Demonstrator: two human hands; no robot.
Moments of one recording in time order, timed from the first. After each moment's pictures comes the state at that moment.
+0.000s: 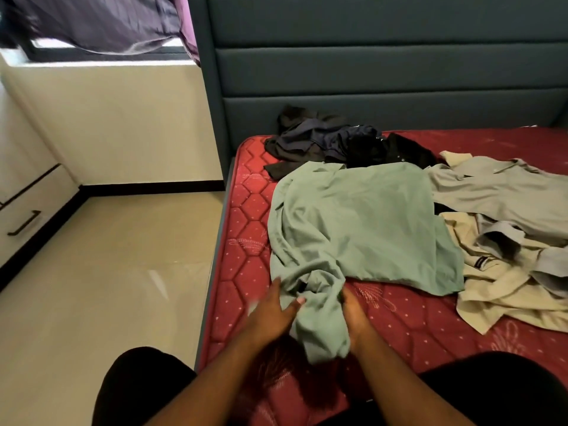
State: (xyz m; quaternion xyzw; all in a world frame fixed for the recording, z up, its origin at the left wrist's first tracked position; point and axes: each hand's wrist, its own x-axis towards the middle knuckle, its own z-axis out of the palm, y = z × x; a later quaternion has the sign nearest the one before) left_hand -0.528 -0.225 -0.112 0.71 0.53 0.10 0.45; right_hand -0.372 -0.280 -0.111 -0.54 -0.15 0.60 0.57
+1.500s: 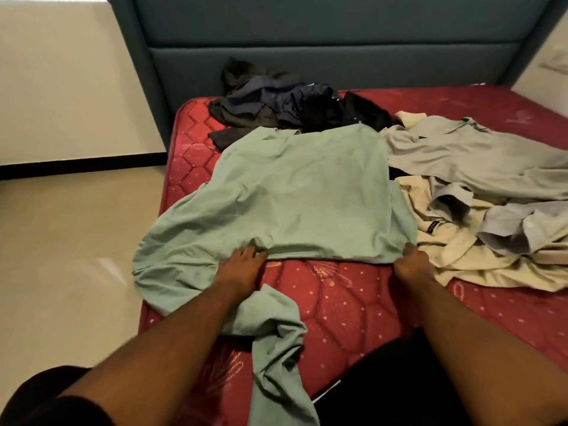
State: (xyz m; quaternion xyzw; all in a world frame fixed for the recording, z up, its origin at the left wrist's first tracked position) left_hand -0.447 -0.146 -0.176 0.90 0.42 -0.13 0.07; right_hand -0.128 -0.303 -0.180 -0.94 -0.22 0.18 0.16
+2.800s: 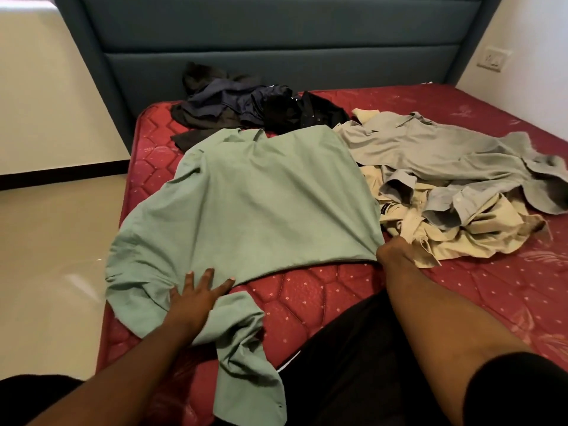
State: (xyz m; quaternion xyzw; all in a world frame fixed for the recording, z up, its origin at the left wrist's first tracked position) left_hand -0.491 -0.210 -0.203 0.87 0.45 -0.20 0.07; right_hand -0.108 -0.345 -0.149 -0.97 -0.10 0.17 0.17
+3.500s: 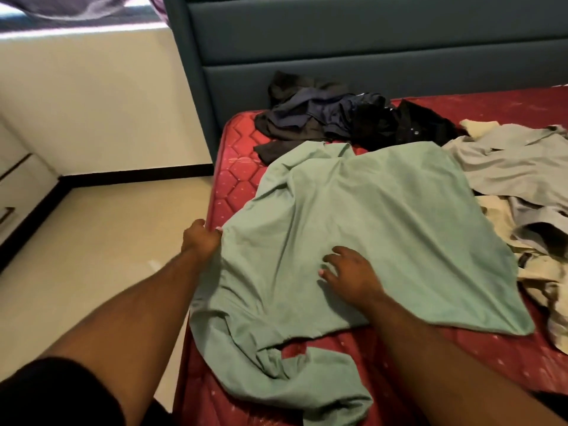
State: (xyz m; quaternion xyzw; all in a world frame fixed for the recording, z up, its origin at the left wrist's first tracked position) left_hand -0.548 -0.002 -0.144 0.56 0.73 0.23 0.32; right_hand -0.282 -0.172 -0.176 -0.75 -0.64 0.11 0.11
